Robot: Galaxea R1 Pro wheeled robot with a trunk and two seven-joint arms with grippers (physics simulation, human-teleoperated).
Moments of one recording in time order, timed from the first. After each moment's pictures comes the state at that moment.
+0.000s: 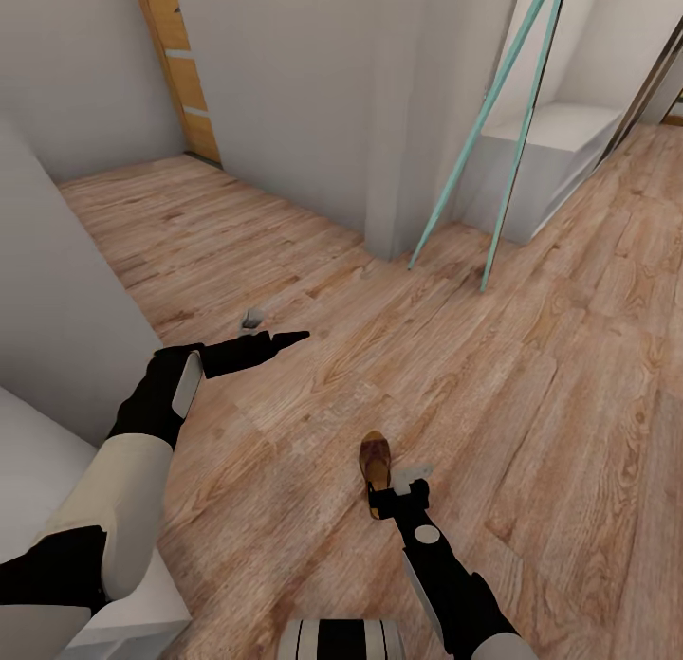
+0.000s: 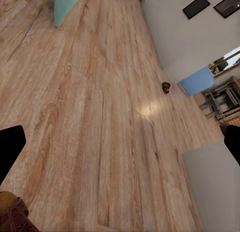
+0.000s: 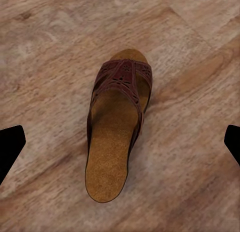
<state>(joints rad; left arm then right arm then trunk) -1.04 0.00 0.19 -0.83 0.15 0.74 -0.99 -0.47 0.17 0.13 -0.78 0.18 0.07 -0.11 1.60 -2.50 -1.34</state>
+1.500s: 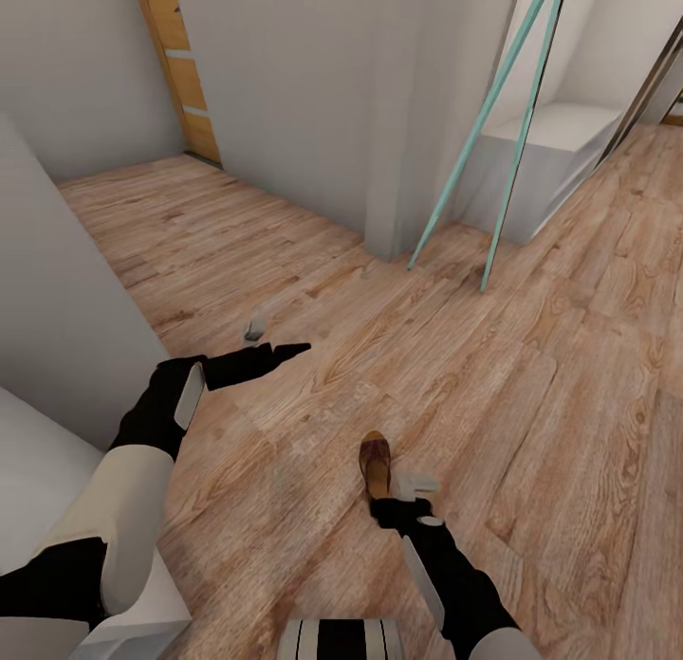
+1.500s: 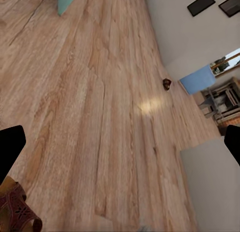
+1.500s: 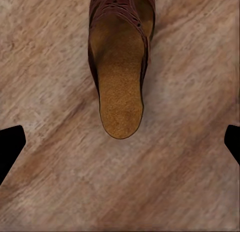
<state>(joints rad) -1.00 0.00 0.19 -0.82 0.15 0.74 -0.99 -0.48 0.17 0.13 -0.82 -0.08 0.35 -0.16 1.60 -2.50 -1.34</state>
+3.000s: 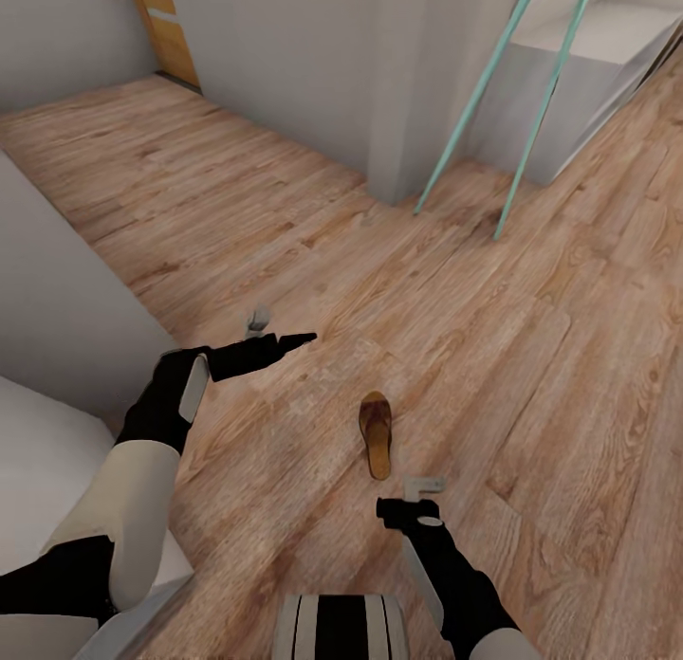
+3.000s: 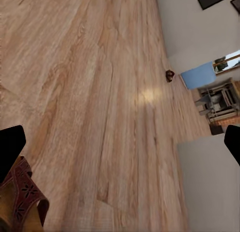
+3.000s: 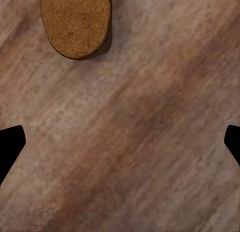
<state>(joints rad) -1.01 -0.03 0.19 -0.87 0.15 0.76 -0.99 -0.48 0.17 0.13 -0.82 -0.08 0.35 -0.24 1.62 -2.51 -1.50</state>
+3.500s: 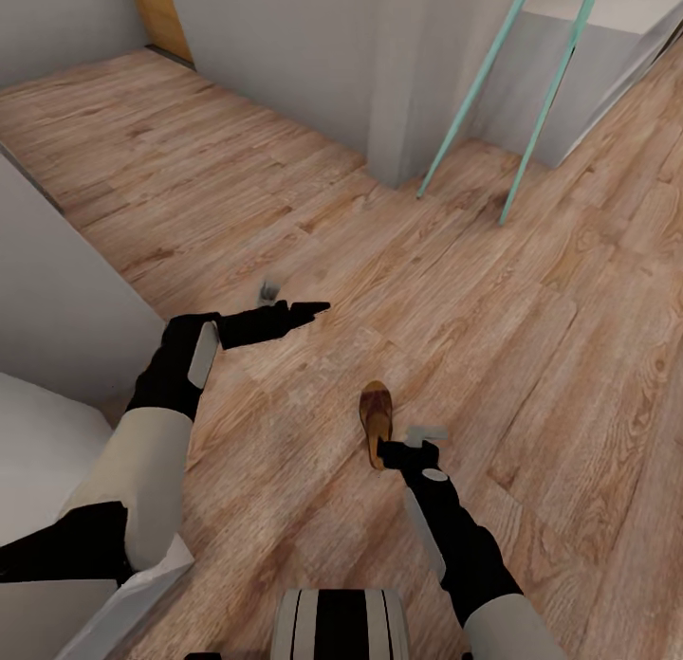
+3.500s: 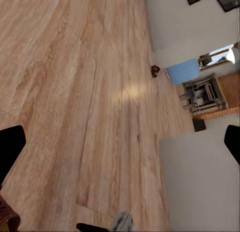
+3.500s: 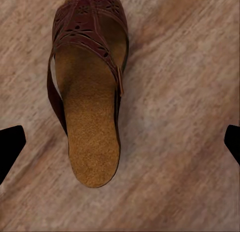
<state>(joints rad) -1.13 -0.08 0.19 -0.88 0.15 0.88 -0.98 -0.54 0.17 0.14 -1.03 -0.08 0.36 -0.25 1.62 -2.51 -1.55</state>
